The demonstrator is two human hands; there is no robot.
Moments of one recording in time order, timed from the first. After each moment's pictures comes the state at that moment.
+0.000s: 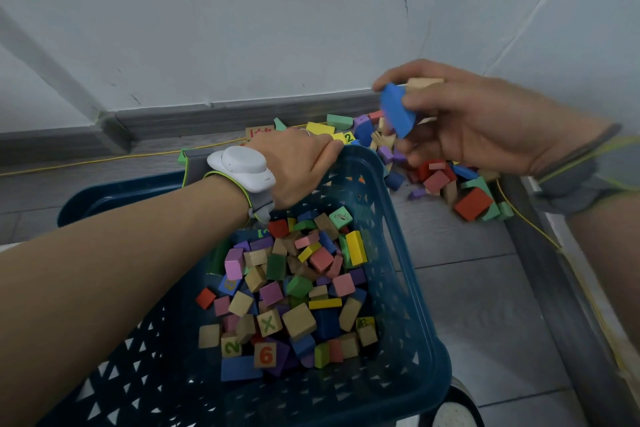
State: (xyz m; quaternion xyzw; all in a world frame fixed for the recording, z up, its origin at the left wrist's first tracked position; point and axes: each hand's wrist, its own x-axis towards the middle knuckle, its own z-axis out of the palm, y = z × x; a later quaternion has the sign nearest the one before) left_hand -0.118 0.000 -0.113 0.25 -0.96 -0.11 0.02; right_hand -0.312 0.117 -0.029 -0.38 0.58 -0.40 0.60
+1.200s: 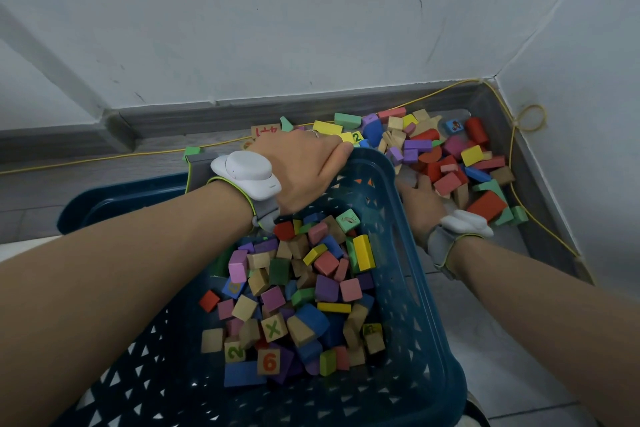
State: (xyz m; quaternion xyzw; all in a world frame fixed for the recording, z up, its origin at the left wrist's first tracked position) left_hand -0.114 -0.001 -0.117 0.25 -0.96 -0.10 0.05; right_hand -0.319 0.120 -0.258 -0.46 0.87 -0.02 0.19
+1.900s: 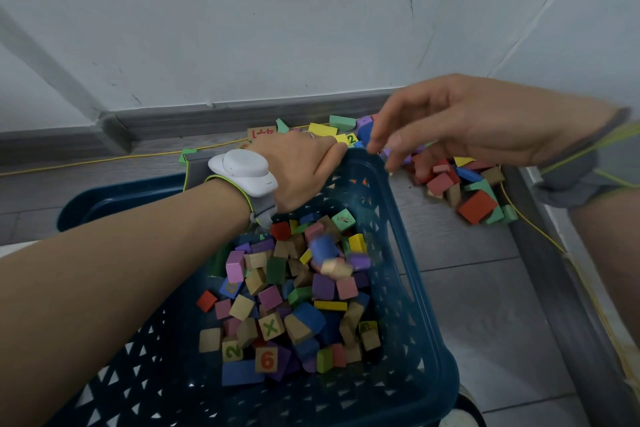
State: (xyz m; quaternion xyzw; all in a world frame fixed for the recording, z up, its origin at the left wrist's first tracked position) left_hand -0.114 0.001 -0.114 0.25 -0.96 -0.09 0.05; right_hand -0.315 0.106 -0.027 -0.48 0.62 -0.26 0.57
